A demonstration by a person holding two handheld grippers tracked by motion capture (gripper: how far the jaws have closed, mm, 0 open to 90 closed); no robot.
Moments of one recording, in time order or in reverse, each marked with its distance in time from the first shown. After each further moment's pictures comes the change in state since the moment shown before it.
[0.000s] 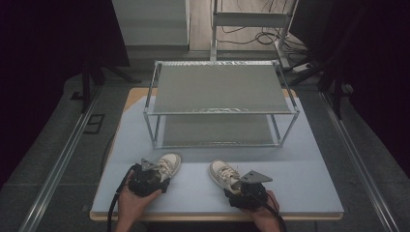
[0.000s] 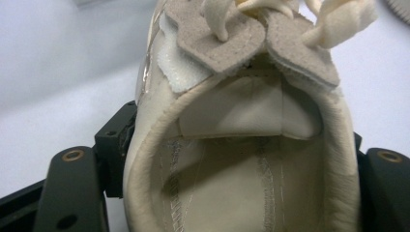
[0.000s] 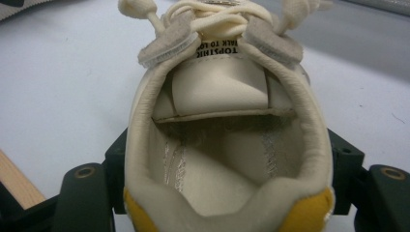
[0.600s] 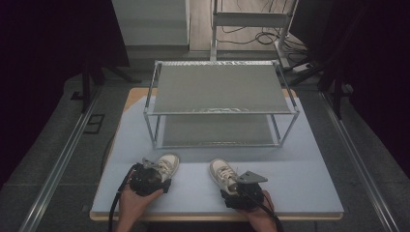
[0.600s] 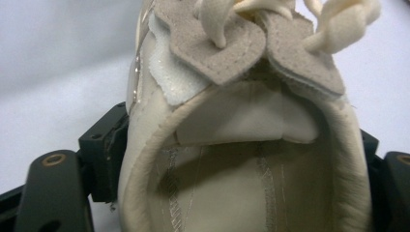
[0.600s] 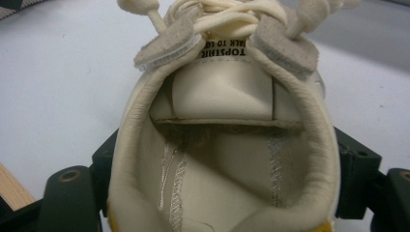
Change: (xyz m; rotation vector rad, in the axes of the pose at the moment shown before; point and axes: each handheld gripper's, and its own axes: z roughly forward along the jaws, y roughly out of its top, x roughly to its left) left arm 0.001 0.002 0.008 0.062 0.002 -0.024; right arm 0.007 0.000 0.008 0.015 -0.011 0.004
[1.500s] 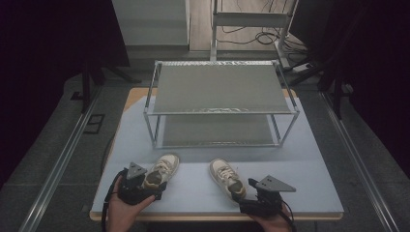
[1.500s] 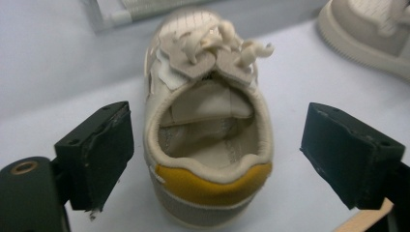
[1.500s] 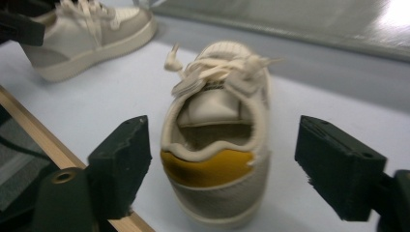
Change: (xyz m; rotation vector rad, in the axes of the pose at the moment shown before) left arm -0.002 -0.014 -0.043 -0.149 -0.046 0.002; right arm -0.012 -0.008 -0.056 -0.179 0.080 0.051
